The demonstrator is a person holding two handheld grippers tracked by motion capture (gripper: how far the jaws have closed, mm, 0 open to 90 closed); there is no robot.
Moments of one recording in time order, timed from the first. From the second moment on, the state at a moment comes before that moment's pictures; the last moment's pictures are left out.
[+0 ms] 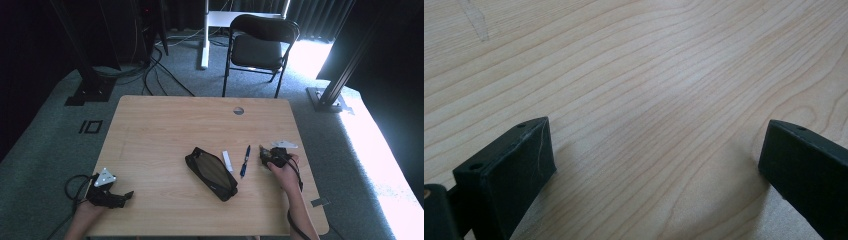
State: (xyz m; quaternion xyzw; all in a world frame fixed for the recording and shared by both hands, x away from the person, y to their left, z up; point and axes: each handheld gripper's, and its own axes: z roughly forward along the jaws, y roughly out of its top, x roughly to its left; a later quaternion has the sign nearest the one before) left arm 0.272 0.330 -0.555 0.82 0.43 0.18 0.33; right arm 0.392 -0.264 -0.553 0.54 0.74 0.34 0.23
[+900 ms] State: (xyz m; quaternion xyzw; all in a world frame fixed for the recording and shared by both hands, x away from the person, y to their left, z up) left arm 0.272 0.330 -0.555 0.82 0.43 0.18 0.33; right arm 0.370 -0.250 -0.502 0.50 0.75 0.36 0.23
